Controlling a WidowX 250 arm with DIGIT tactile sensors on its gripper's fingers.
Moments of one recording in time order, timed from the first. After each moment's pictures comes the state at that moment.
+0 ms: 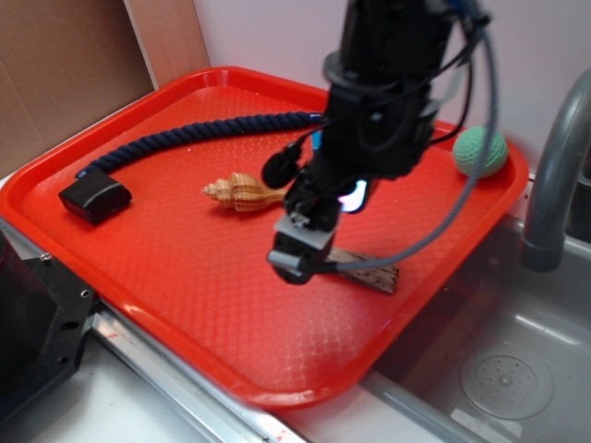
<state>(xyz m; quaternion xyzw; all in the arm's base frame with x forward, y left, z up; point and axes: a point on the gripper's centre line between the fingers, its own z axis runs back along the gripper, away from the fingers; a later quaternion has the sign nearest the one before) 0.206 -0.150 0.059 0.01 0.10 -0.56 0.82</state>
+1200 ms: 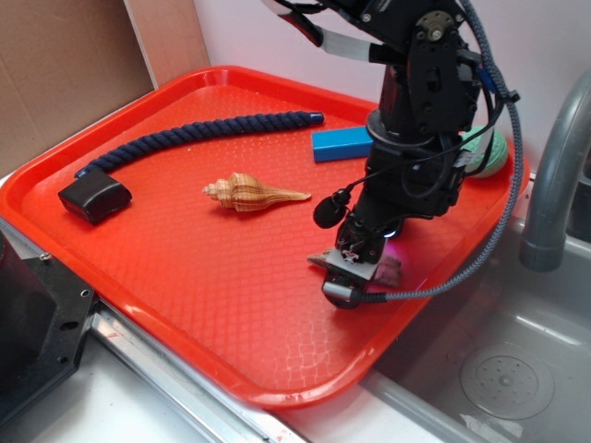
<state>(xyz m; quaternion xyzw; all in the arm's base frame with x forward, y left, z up) 0.234 -0.163 0.015 0.01 0.09 -0.57 0.82</state>
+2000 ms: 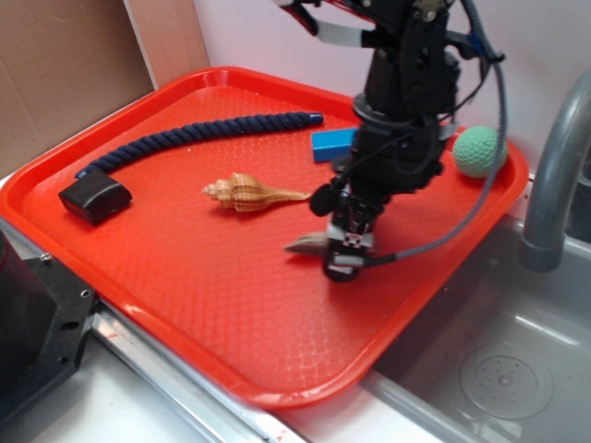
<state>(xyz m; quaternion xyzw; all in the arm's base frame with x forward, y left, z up) 0.227 -0.125 0.022 0.02 0.19 -0.34 0.92</state>
